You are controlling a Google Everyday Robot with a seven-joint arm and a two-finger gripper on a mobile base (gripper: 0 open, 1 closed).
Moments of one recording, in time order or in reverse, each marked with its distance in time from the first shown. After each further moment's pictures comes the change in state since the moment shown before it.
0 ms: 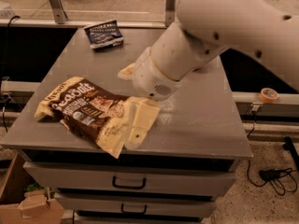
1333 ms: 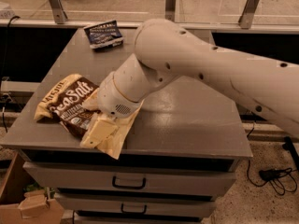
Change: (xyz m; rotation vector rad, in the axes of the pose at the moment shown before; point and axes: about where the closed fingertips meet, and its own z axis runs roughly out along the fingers) arm -0.044 0.001 0.095 -0.080 -0.144 0.025
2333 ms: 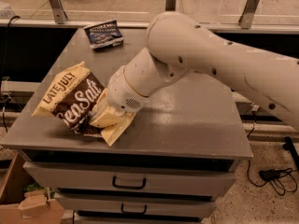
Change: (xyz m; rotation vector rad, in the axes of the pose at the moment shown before) arm 0.009 -0.008 -0.023 0.028 -0.007 0.004
